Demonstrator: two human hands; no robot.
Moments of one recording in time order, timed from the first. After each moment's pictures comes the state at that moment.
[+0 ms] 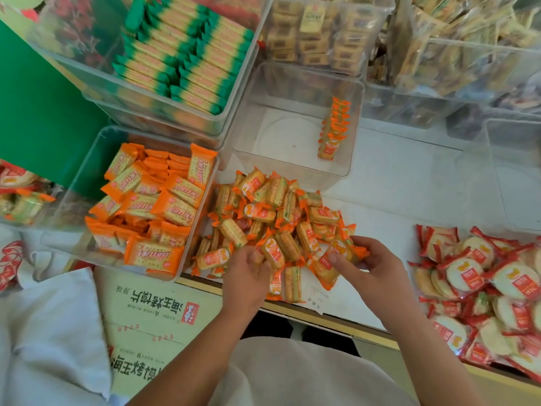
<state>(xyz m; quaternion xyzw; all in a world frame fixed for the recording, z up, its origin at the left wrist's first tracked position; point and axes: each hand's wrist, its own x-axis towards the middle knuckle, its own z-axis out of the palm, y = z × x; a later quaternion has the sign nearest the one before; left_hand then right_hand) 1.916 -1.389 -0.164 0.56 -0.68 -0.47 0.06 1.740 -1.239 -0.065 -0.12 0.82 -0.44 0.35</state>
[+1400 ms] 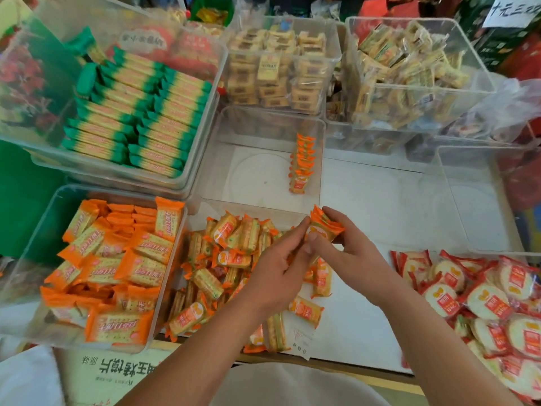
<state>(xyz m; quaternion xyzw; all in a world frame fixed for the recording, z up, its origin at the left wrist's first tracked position) 1.786 -1.420 -0.050 0.23 -0.68 -0.70 0.05 1.659 -1.305 -0.024 -0.21 0.78 -0.45 0.38</state>
